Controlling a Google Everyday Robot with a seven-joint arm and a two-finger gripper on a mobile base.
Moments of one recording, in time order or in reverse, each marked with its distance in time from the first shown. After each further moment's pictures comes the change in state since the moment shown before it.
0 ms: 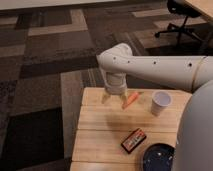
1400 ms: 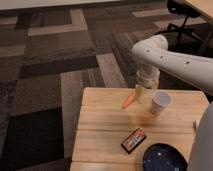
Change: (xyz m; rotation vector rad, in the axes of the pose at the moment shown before) arm -0.052 -0.159 -0.024 0.109 -0.015 -0.768
